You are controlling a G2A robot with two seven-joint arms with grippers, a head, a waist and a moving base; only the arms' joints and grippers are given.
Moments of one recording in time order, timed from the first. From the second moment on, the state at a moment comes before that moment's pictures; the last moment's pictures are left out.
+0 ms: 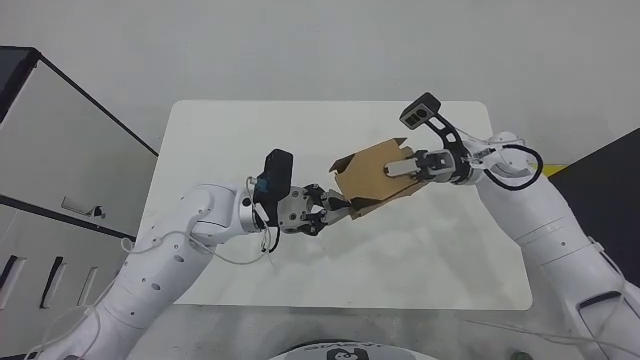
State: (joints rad) left arm 1.27 -1.01 -1.01 -1.78 0.85 -1.01 0.02; right arm -0.96 -0.97 0.94 -1.35 1.09 -0.28 1.54
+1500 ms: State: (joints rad) left arm 1.28 -1.01 -1.02 -1.79 0.84 -1.01 0.00; right arm -1.00 -0.94 1.02 -1.39 1.07 -0.28 1.54
